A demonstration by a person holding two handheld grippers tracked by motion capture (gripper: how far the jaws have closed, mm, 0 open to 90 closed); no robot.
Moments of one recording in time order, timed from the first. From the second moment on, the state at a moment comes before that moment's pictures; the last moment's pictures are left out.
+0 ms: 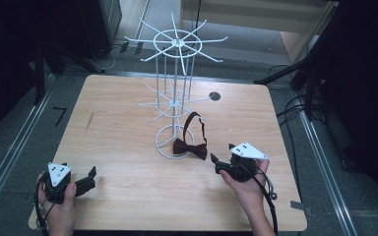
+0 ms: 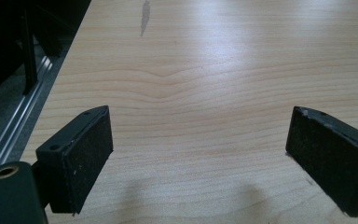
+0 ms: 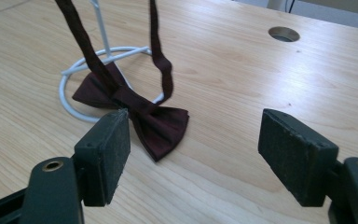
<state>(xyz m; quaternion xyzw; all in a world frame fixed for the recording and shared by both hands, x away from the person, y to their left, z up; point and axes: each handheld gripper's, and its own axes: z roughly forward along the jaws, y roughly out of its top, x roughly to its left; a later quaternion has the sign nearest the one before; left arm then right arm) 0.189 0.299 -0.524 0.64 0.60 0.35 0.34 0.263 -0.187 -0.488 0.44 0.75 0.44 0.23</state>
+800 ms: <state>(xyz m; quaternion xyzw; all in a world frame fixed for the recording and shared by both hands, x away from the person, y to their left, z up) 0.188 0.298 -0.524 0.64 0.60 0.35 0.34 0.247 -0.243 -0.500 0.49 0.72 0.42 0.25</state>
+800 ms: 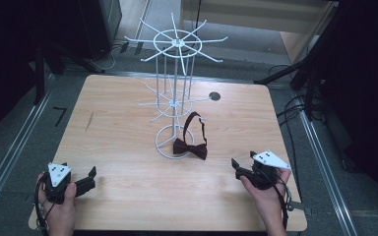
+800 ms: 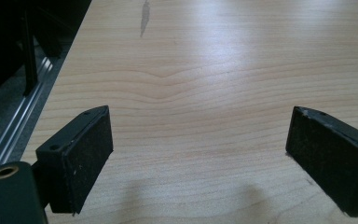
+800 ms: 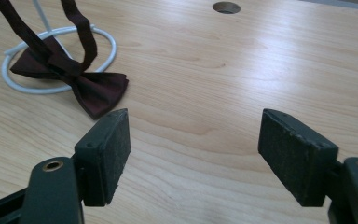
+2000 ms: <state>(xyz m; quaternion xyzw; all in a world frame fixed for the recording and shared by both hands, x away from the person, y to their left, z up) 0.188 0.298 -0.524 0.64 0.60 0.35 0.34 0.226 -0.330 -0.526 0.56 0.67 0.39 0.27</state>
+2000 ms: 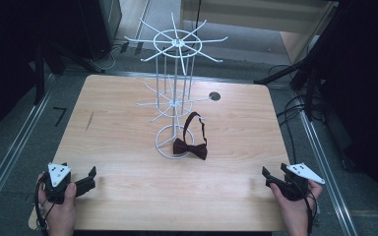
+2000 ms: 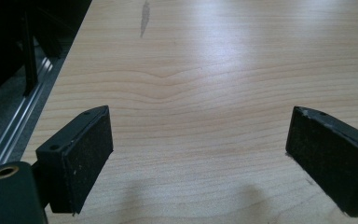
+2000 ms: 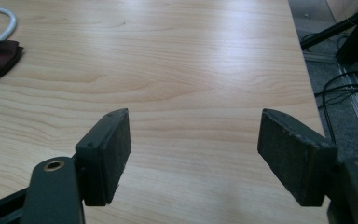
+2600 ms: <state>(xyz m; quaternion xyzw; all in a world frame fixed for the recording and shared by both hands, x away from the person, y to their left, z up) 0.188 0.299 -0.524 0.64 0.60 0.35 0.34 0.210 -0.369 -0.539 0.59 0.65 0.40 0.27</state>
